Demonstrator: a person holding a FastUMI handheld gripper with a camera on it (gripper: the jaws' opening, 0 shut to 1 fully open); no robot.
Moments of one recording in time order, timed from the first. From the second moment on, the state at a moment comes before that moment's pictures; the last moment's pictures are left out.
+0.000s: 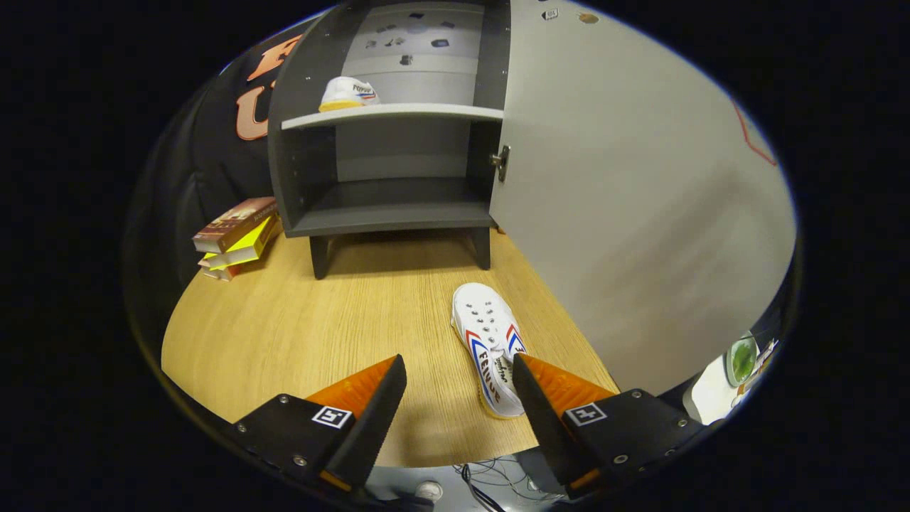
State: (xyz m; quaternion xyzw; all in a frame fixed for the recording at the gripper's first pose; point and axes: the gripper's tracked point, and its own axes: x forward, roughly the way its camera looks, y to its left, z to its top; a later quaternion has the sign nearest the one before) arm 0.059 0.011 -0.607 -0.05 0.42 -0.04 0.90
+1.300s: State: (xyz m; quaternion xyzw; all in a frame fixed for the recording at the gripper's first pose) arm 0.108 -0.007 -0.692 -0.06 0.49 0.04 0.87
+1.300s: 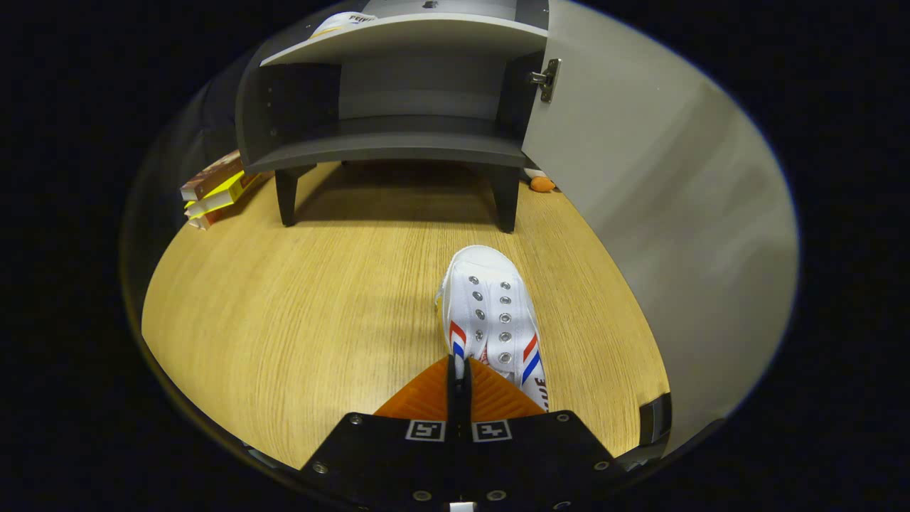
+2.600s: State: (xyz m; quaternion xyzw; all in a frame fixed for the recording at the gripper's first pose) arm 0.195 0.081 -0.354 -0.06 0.35 0.04 0.93
